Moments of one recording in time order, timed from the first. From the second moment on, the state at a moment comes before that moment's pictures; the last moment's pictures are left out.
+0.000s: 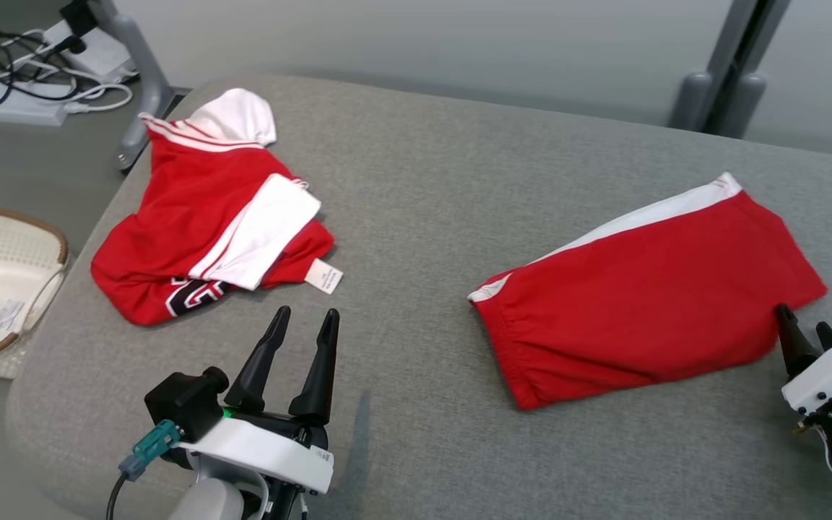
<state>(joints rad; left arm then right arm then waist) -0.16 0.05 -0.28 0.29 -0.52 -0.13 -0.26 -0.52 -0.36 0.32 0.96 0.97 0.13 -0.13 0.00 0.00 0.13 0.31</state>
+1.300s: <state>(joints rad) -0.21 0.05 -0.30 0.24 -0.60 -0.11 -0.26 -0.72 -0.44 0.47 1.09 1.14 0.13 -0.09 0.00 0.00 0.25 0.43</state>
